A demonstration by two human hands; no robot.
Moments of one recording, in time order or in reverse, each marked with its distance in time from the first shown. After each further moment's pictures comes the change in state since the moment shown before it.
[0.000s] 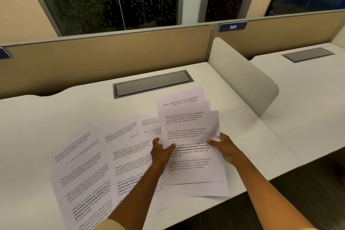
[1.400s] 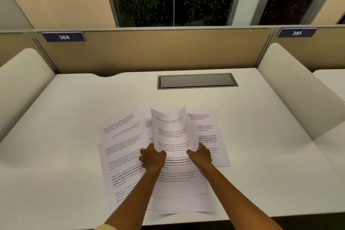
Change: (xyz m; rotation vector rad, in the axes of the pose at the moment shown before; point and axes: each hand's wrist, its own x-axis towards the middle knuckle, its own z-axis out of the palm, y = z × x) left_hand -0.023 -0.039 -0.121 0.369 0.413 -0.207; right_hand -0.034 0.033 0.198 -0.632 -0.062 -0.030
